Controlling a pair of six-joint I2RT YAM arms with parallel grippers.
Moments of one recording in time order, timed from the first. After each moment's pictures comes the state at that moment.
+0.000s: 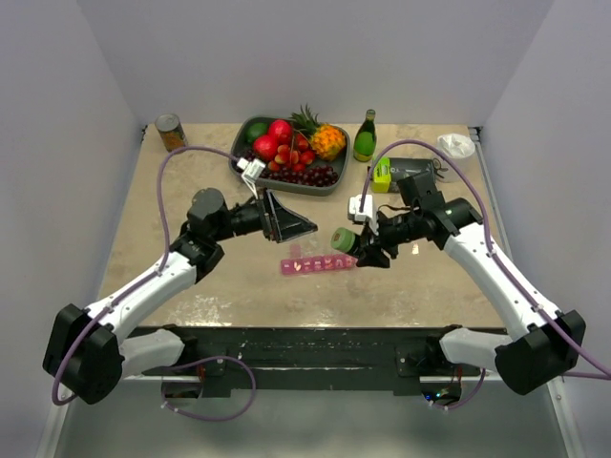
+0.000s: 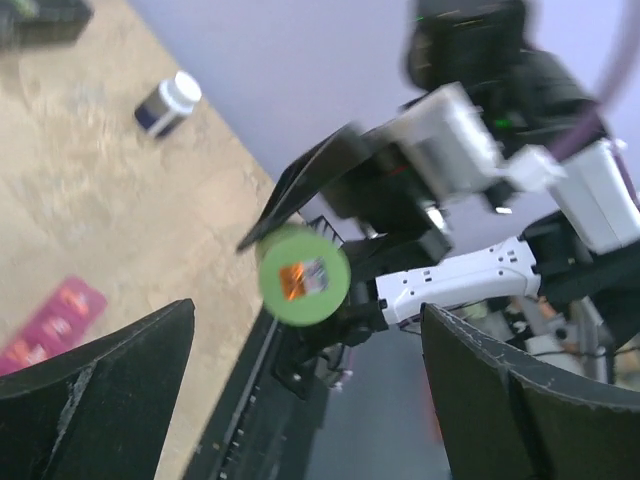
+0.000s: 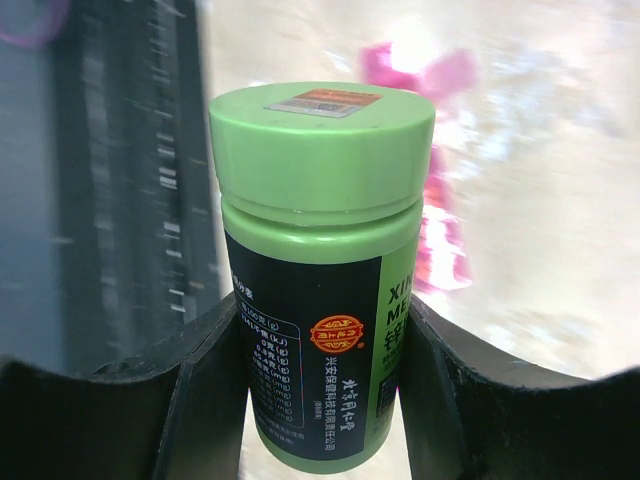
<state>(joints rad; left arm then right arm) -0.52 1.14 0.78 0.44 0.75 -0.86 0.40 1.22 1.12 -0.97 -0.82 -0.78</state>
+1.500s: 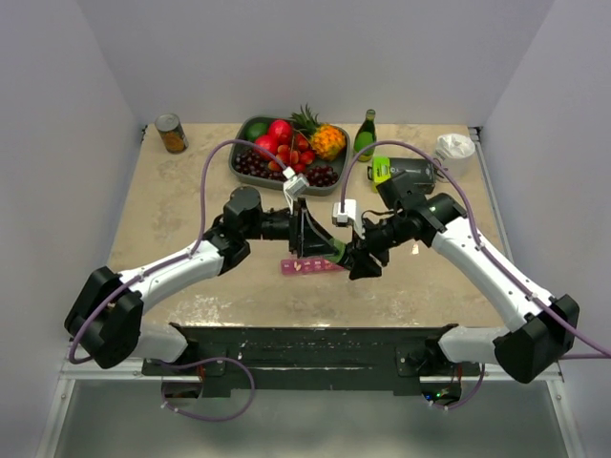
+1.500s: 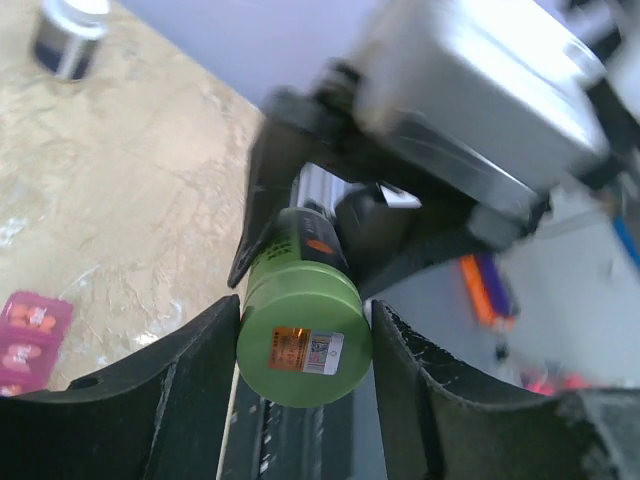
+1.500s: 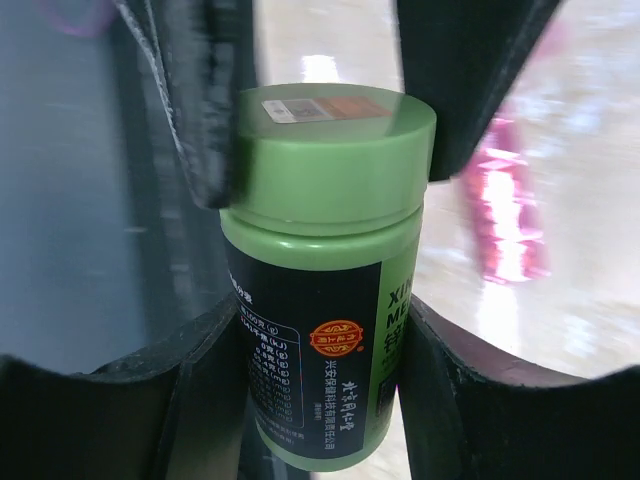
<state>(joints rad) -0.69 1.36 0.81 0.48 0.80 -0.73 0.56 1.27 1.22 -1.04 -0.65 -0.64</state>
